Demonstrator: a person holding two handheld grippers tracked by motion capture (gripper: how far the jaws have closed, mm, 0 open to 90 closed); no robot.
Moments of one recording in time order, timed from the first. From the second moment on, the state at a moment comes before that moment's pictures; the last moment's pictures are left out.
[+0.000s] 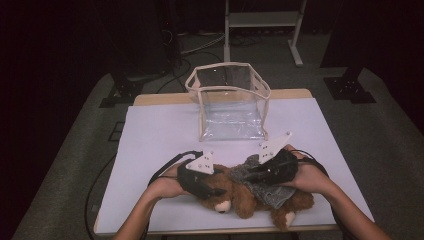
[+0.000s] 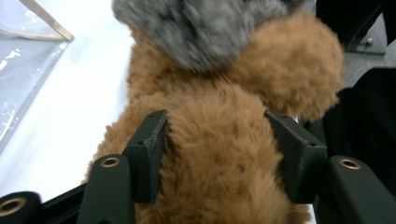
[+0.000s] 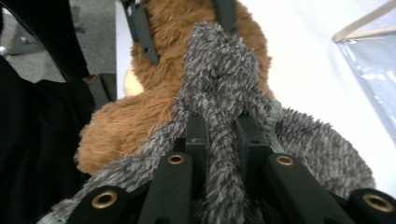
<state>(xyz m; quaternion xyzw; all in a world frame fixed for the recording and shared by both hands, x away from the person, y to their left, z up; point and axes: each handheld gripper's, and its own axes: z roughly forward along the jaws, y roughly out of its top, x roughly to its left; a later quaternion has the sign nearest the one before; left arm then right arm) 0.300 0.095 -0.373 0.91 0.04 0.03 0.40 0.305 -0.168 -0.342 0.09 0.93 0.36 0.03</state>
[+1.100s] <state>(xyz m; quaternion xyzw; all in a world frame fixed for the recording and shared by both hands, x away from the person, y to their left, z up) 0.327 0.074 -0.367 0.93 0.05 0.07 0.36 0.323 -0.217 -0.356 0.17 0.90 0.40 0.02</state>
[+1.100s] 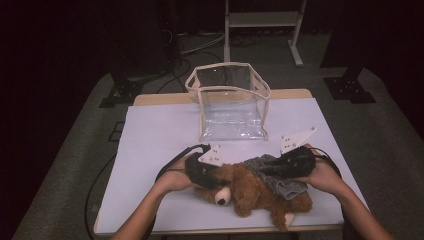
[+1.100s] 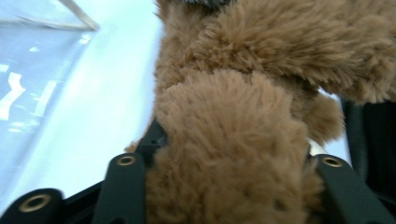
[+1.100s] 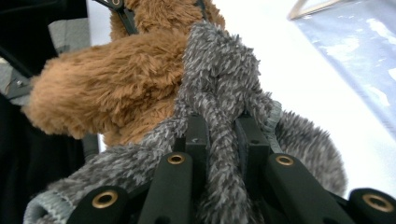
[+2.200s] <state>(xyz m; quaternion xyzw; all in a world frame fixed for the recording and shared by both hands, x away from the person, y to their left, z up) 0.337 0.119 -0.352 0.92 0.08 0.05 0.38 0.322 -0.170 -0.357 0.12 0.91 0.39 0.03</state>
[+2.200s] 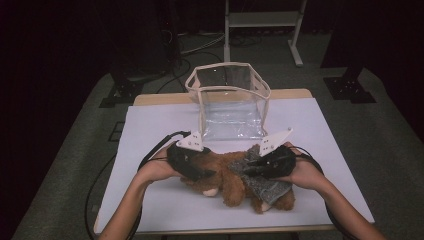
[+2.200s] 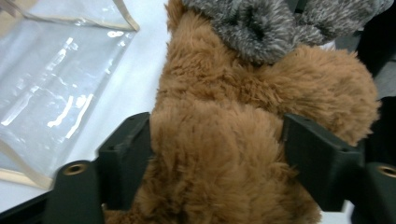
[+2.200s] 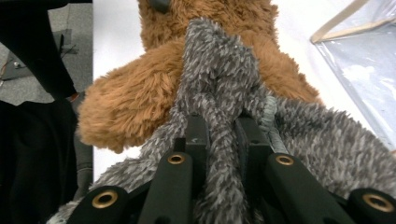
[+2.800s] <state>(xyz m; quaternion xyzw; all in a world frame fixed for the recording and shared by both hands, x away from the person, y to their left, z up) 0.317 0.123 -0.359 0.91 0.06 0.06 0.40 0.321 -0.168 -0.351 0.11 0.91 0.40 0.03</state>
